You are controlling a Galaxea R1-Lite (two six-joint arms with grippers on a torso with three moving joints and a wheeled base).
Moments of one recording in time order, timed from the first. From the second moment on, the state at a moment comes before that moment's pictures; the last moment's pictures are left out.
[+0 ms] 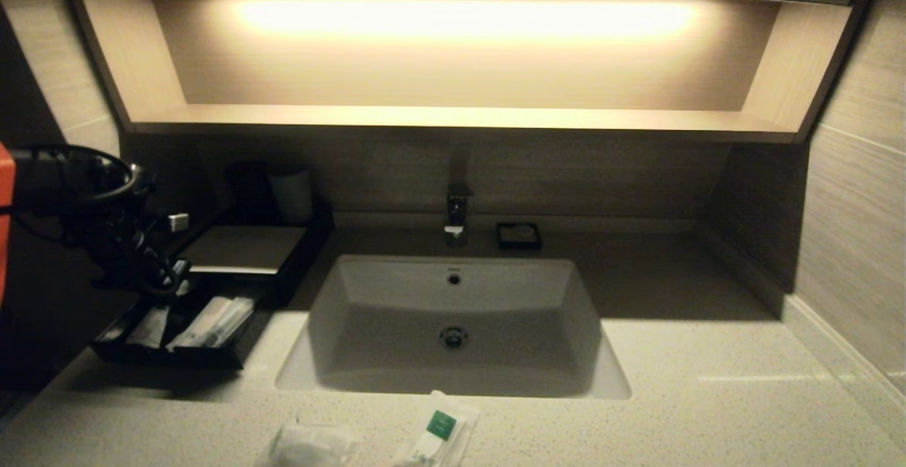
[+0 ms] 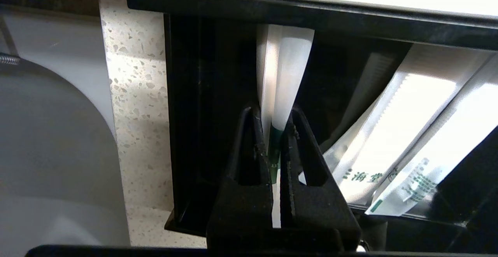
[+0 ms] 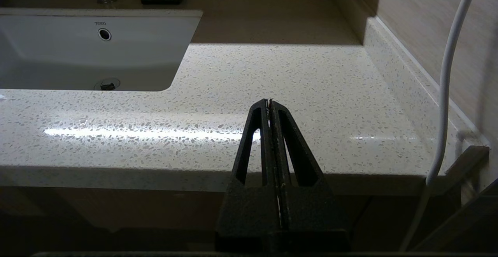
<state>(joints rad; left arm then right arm) 0.29 2.27 -1.91 0.87 0.00 0.27 0.00 0.00 0.00 0.00 0.00 0.00</state>
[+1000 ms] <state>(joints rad) 0.29 2.28 -1.90 0.84 0.01 0.26 0.00 0.00 0.00 0.00 0.00 0.00</state>
